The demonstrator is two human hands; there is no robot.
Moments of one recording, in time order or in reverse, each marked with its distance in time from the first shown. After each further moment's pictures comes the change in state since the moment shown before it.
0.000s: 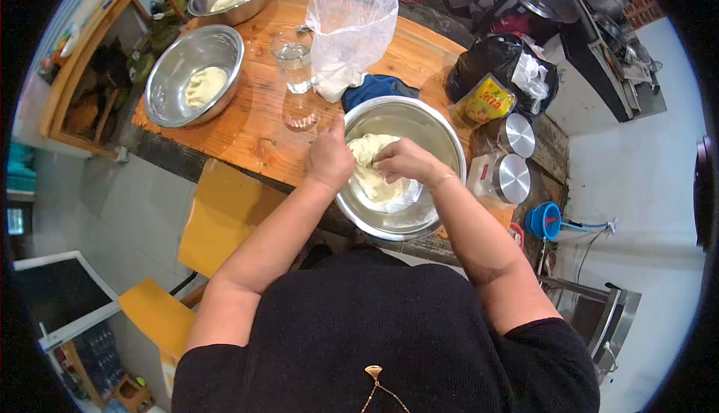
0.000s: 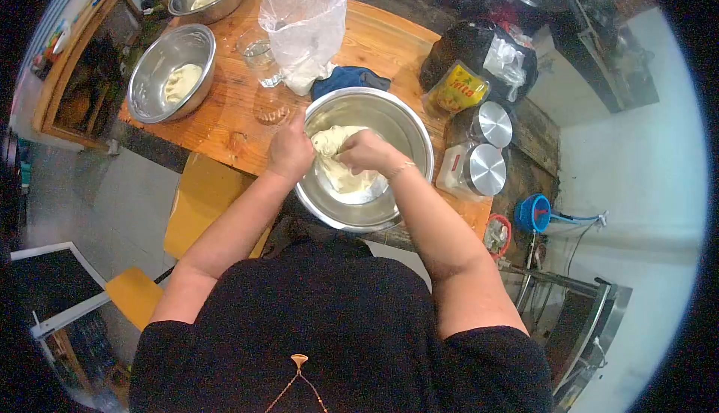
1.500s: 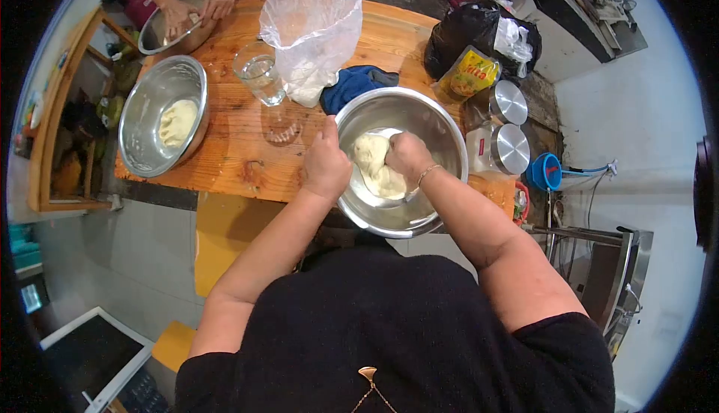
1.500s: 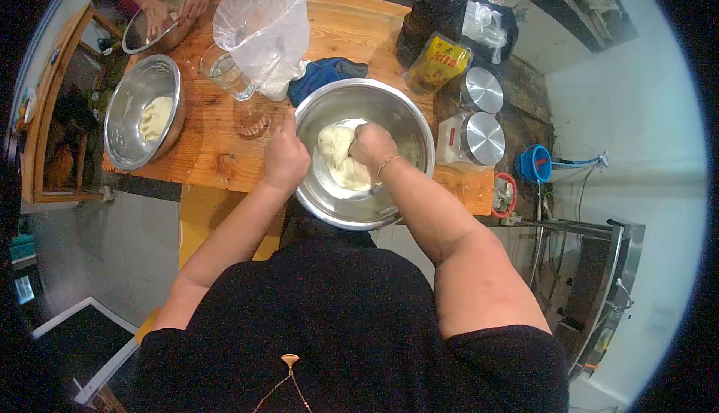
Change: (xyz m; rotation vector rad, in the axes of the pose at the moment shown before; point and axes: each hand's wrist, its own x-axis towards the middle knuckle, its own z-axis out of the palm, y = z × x) left_hand 0.014 -0.013 0.014 -0.026 -0.034 0.193; right_hand 0.019 0.035 0.013 -0.419 0.468 0.298
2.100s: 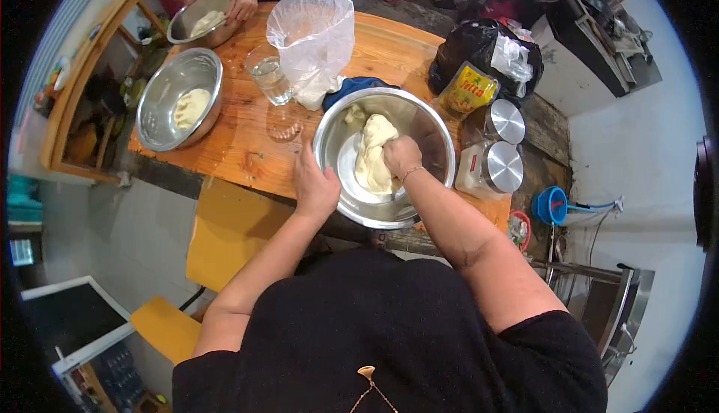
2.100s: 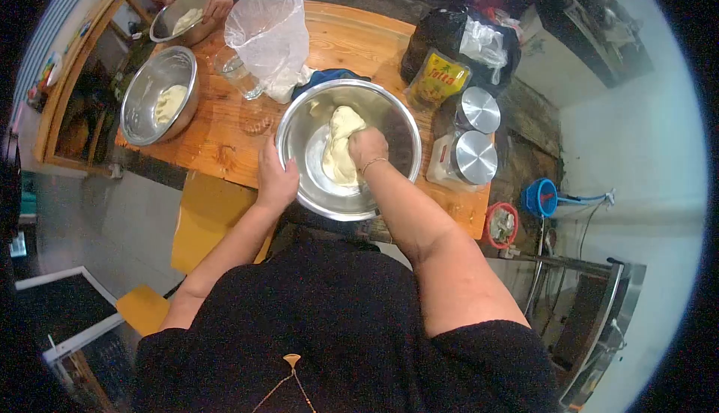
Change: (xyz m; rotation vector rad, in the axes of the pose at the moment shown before) left_hand -0.047 0.015 0.009 -0.062 0.303 -0.129; right_hand 0.025 0.019 0.015 0.154 0.222 -0.004
